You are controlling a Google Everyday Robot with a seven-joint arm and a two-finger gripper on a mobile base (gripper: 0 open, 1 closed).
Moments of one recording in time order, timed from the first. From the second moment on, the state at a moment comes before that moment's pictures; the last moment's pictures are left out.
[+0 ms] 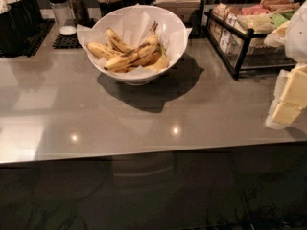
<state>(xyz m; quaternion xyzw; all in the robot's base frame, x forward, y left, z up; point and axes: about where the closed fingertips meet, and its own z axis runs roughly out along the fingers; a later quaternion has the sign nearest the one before) 0.438 -0.217 0.977 -0.60 0.78 -0.03 0.16</state>
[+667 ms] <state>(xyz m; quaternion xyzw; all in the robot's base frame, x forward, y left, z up) 0.463 -0.186 0.992 -0.64 0.74 -0.03 0.17</state>
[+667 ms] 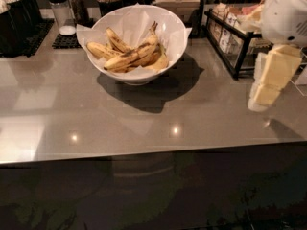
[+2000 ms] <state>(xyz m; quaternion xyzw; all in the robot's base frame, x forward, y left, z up) 0.545 -0.080 1.010 -0.75 0.61 0.03 0.24</state>
